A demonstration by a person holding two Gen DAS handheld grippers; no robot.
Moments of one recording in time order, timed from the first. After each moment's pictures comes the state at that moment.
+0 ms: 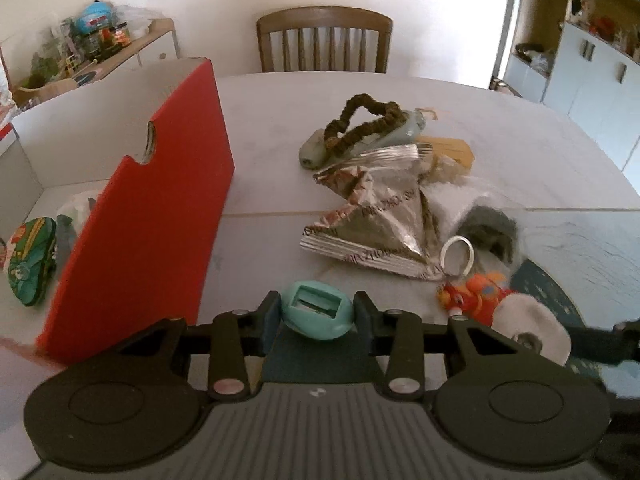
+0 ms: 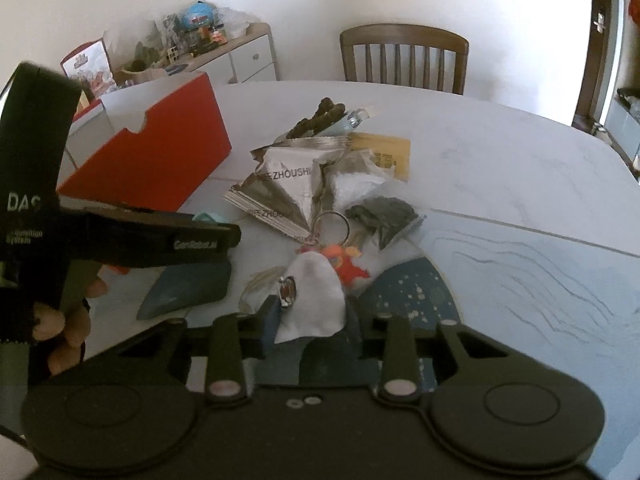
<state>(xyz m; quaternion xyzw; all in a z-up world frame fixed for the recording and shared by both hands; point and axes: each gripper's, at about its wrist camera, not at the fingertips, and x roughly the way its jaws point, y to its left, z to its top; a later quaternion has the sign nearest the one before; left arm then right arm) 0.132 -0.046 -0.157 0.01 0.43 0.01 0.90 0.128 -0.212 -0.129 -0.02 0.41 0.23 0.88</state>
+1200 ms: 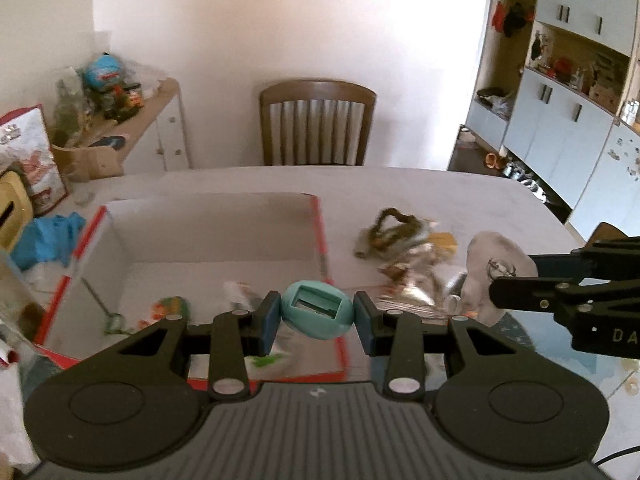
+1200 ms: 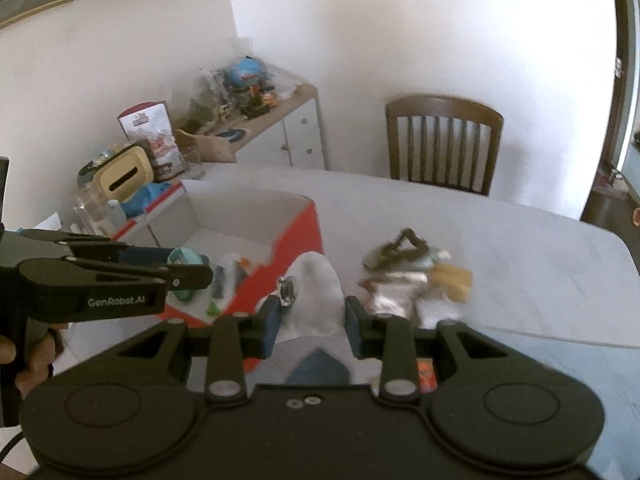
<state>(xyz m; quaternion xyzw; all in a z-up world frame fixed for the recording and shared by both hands) 0.074 0.073 -0.018 -0.01 0.36 -0.04 0.93 0.104 -0.134 0.007 -0.01 0.35 0.26 0.90</state>
